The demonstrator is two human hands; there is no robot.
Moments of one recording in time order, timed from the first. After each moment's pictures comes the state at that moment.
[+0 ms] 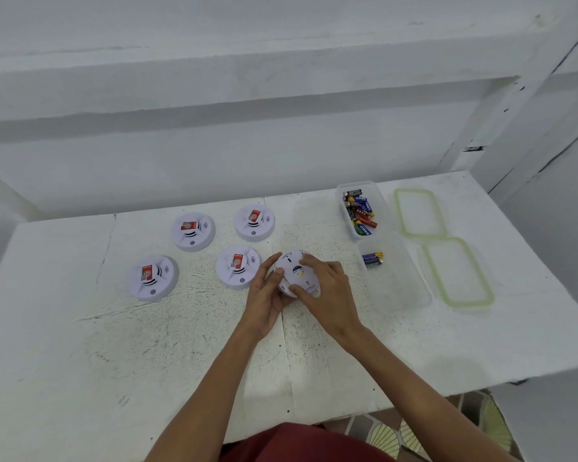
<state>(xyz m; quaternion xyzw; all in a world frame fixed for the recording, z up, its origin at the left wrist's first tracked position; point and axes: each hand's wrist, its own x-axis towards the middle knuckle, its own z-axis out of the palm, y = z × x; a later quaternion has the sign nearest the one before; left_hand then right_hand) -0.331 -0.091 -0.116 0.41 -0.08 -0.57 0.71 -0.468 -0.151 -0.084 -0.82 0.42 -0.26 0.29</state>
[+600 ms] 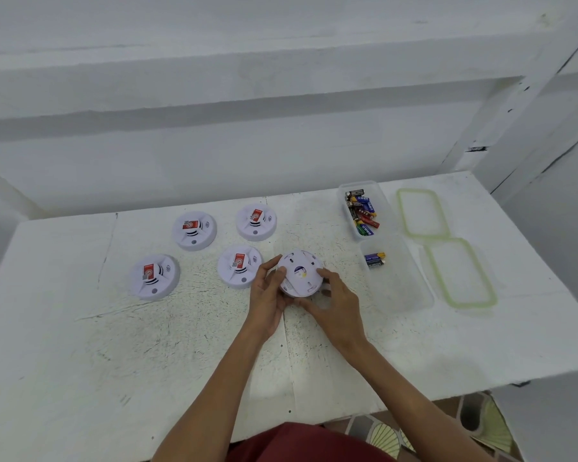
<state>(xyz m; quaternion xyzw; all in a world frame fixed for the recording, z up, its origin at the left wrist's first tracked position) -0.338 -0.095 -0.115 0.44 -0.05 -0.52 0.73 -0.485 -0.140 -0.115 -0.76 0.46 -0.28 0.36</state>
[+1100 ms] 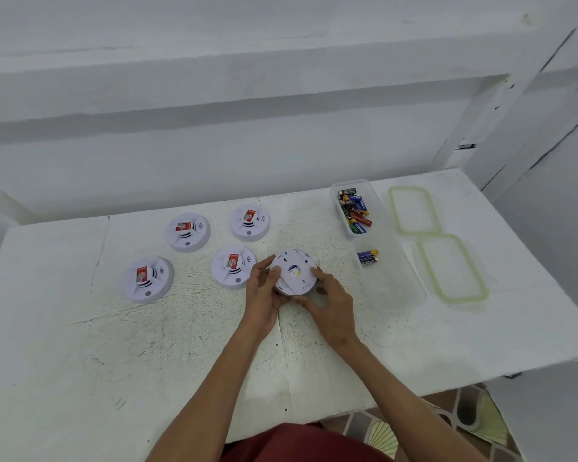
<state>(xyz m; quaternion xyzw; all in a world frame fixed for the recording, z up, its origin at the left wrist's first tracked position) -0.338 -0.100 -0.123 0.47 -0.05 -0.51 0.72 -0.486 -0.142 -0.130 -0.74 0.45 -0.32 0.39</state>
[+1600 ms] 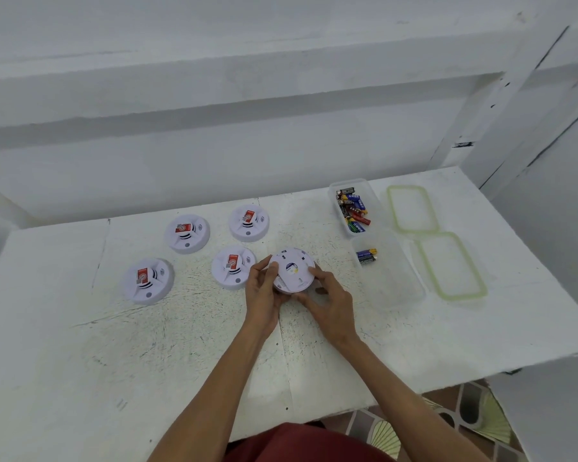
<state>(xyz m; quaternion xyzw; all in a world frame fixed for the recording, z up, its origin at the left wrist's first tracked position) -0.345 -0.101 -0.116 0.48 -0.01 -0.48 0.73 -0.486 -0.141 -0.122 -0.72 0.43 -0.34 0.42</state>
